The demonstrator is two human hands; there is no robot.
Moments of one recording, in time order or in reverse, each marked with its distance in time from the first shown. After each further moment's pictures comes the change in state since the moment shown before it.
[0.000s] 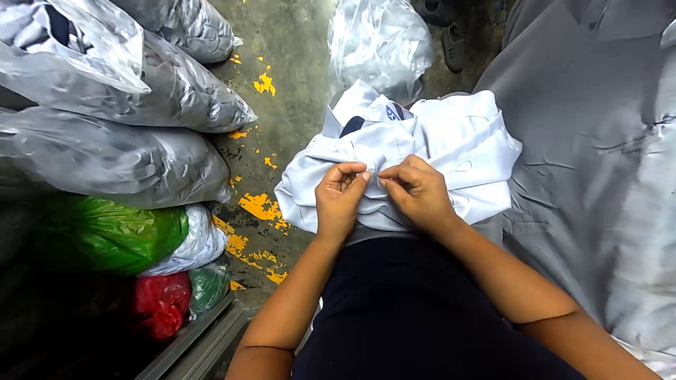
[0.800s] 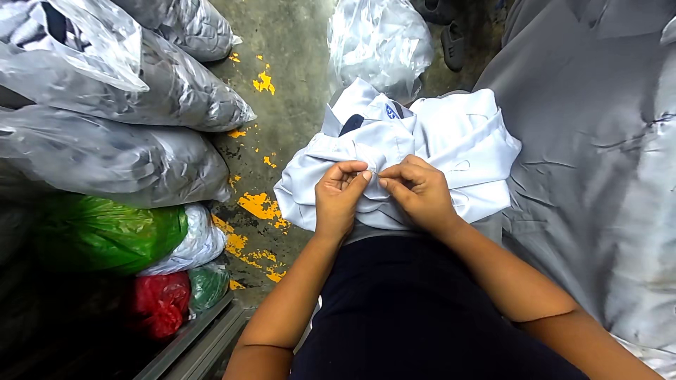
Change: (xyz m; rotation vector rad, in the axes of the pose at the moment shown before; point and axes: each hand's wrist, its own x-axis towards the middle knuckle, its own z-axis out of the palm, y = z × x) left_hand -0.001 0.005 0.001 -0.093 -0.024 -0.056; right_hand -0.001 -0.002 -0.002 0.134 -0.001 0.027
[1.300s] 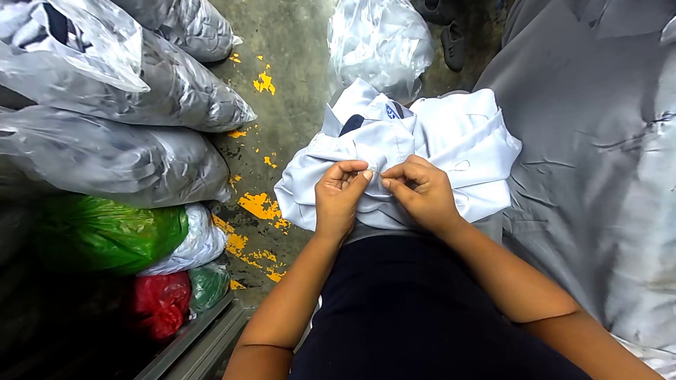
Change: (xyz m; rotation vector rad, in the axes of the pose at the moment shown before) left_hand 0.000 0.003 0.002 -0.015 0.004 0.004; right_hand 0.000 -0.005 -0.003 0.003 0.003 0.024
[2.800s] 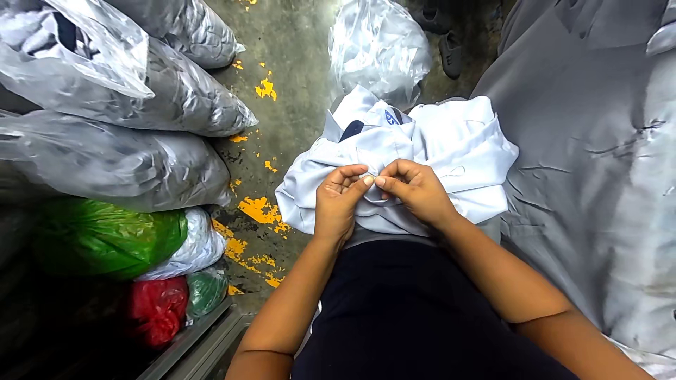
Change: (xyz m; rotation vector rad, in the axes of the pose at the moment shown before) left_hand 0.000 0.003 0.001 -0.146 0.018 -0.137; right_hand 0.013 0.003 0.001 0.411 -0.161 0.292
